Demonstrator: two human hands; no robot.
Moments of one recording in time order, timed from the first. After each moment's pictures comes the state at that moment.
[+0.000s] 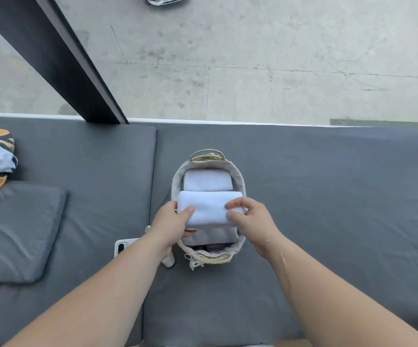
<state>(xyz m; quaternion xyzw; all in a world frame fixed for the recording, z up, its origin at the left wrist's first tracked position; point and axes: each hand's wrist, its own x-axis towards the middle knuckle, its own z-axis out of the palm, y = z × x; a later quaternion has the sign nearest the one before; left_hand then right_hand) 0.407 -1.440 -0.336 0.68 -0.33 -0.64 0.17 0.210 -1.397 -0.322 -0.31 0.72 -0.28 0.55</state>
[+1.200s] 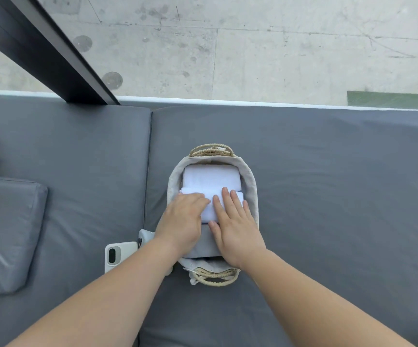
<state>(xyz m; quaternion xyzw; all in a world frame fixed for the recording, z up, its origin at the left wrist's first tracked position) 0.394 -1.469 -0.419 0.49 -0.82 -0.28 0.06 0.230 -1.418 -0.417 -0.70 0.64 0.09 0.31</state>
